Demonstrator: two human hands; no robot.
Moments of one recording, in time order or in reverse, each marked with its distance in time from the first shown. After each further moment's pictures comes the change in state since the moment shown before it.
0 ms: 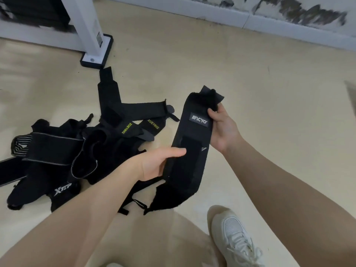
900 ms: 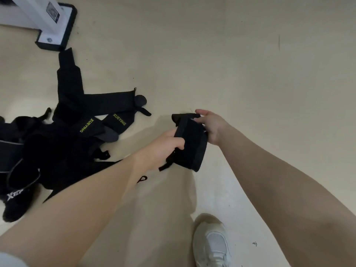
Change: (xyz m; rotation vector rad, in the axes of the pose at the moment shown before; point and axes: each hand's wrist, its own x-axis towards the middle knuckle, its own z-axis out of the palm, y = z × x) left_hand 0.165 0.031 0.065 0.179 0.374 0.053; right_hand 0.093 -0.045 -0.143 -0.451 0.338 0.481
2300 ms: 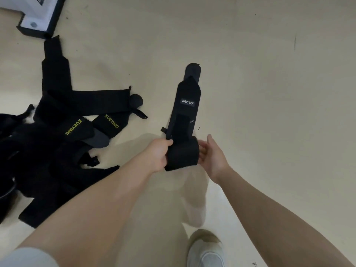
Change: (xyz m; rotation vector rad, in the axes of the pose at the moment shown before) left_hand 0.079 -0.033 -0.009 -0.568 0.306 -0.390; right_hand 0.035 0.073 -0.028 0.095 -0.086 -0.004
